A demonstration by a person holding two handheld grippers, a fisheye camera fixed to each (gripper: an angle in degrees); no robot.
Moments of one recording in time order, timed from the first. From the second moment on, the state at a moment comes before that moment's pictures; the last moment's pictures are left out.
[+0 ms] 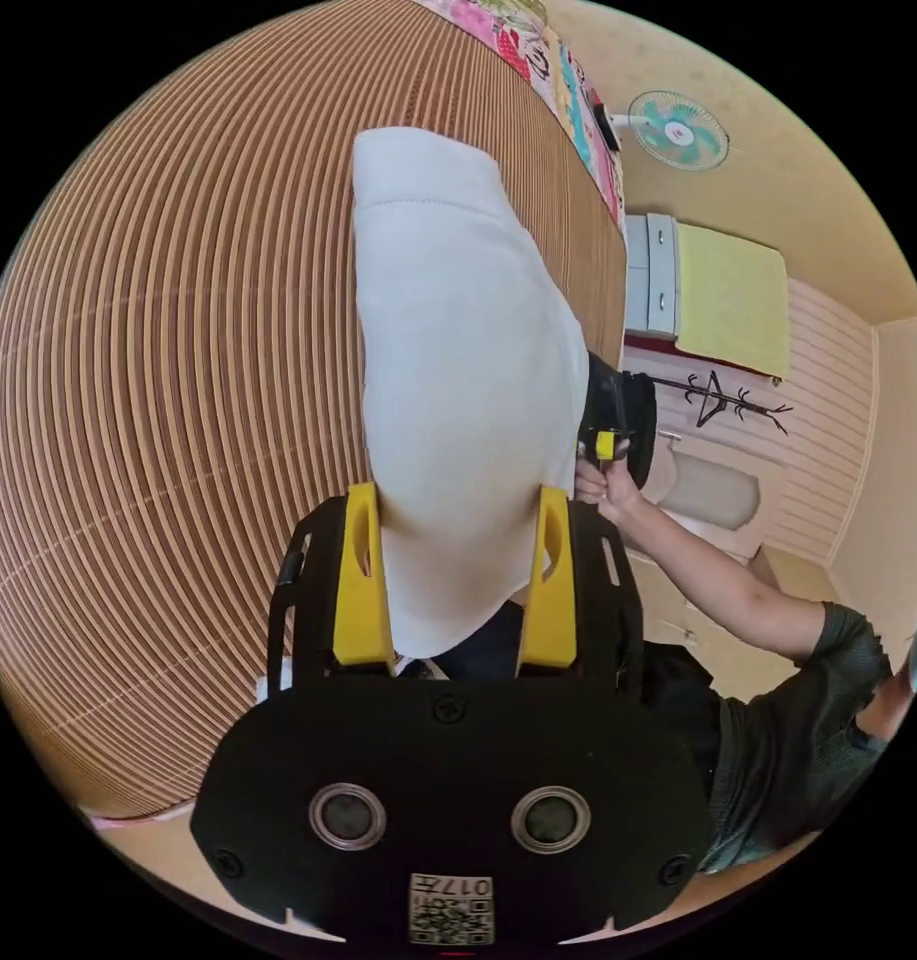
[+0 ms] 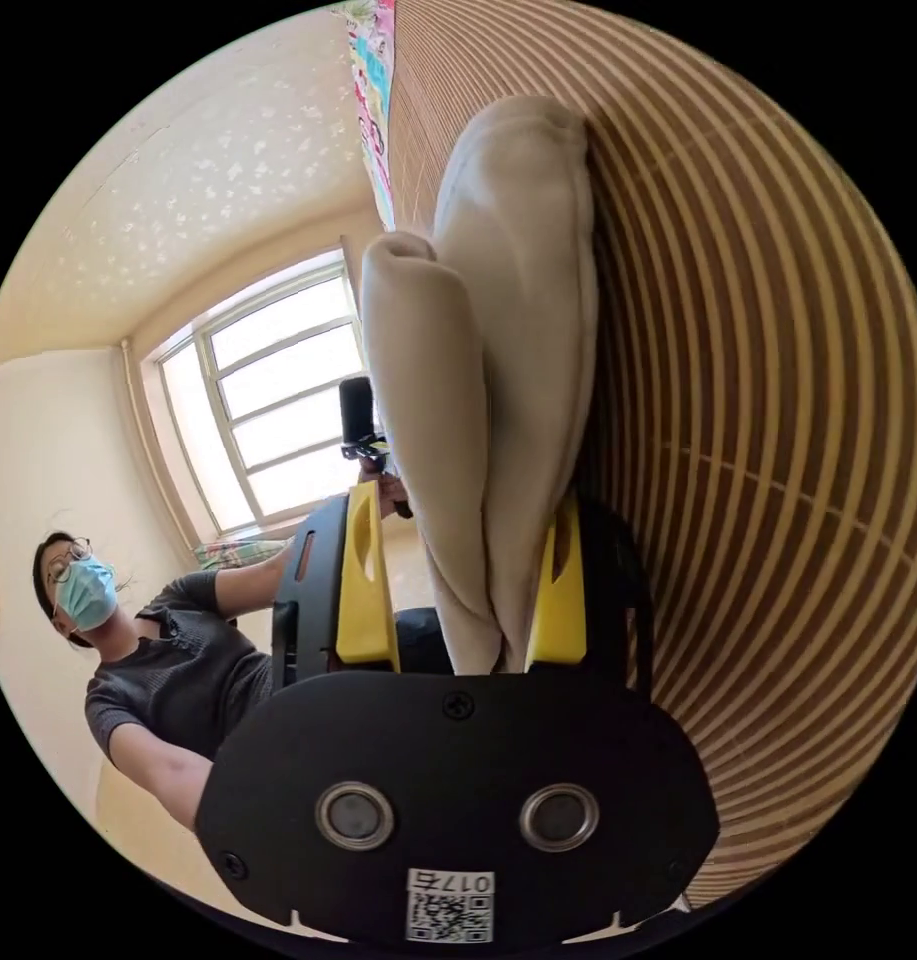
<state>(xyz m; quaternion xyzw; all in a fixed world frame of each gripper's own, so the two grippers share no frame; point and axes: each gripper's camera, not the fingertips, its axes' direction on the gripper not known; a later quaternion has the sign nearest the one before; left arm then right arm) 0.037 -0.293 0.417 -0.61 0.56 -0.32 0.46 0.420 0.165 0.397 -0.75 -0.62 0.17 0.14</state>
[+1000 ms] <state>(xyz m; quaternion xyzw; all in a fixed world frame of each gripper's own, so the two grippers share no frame) -0.480 -0.216 0.206 -0.58 0.16 -0.46 0.65 0.096 -0.053 -0.034 -0.76 -0.64 0.00 0.13</state>
